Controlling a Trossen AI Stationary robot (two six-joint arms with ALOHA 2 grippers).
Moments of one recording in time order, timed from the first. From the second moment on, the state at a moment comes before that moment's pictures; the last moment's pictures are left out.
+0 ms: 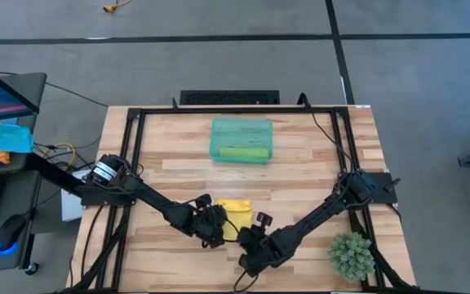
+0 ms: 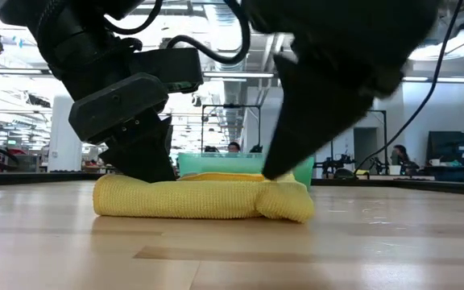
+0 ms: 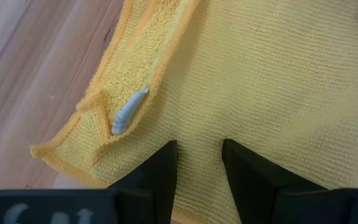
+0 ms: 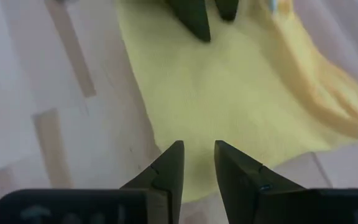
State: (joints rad) left arm -0.47 1.92 1.06 -0.31 -0.45 -0.71; right arm 0.60 2.16 1.56 -0.68 0.53 0.85
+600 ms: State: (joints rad) left arm -0.47 1.92 1.10 -0.48 -0.42 -0.55; right arm 0.58 2.16 1.51 -0.68 0.42 0.89
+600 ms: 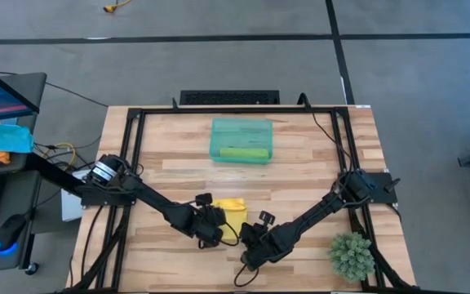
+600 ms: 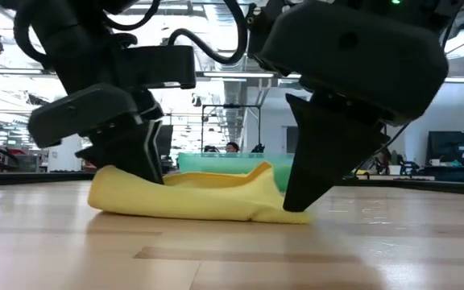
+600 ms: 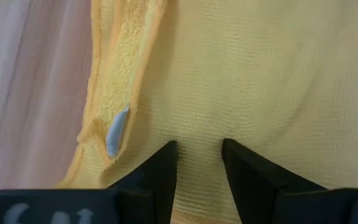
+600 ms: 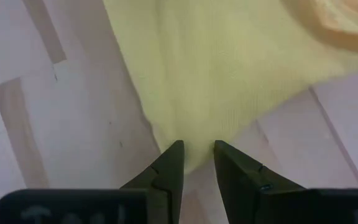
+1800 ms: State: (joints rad) left arm -0.61 1.92 1.07 -0.39 -0.52 -0.55; right arm 0.57 2.16 1.51 -0.64 0.44 0.88
